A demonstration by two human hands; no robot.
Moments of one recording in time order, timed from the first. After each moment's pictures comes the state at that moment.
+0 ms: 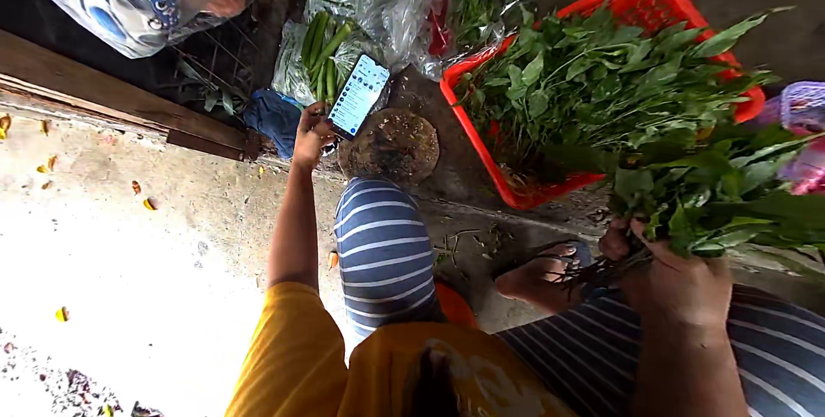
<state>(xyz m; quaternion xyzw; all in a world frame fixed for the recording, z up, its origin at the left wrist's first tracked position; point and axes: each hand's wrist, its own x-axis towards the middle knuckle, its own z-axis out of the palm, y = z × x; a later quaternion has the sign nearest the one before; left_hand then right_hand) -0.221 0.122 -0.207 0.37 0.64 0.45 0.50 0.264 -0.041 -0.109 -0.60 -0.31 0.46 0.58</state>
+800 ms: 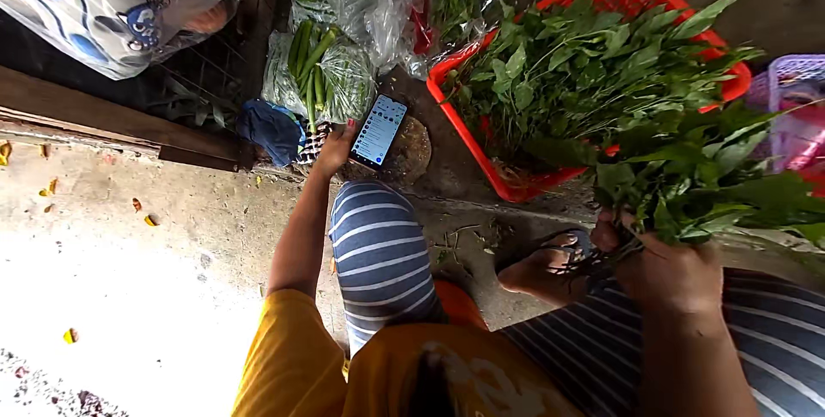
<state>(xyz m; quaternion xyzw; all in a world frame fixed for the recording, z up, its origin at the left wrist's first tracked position) -0.157 0.120 -0.185 0.48 0.69 0.20 0.50 0.261 -0.046 -0.107 -0.60 -0.32 0.46 0.57</state>
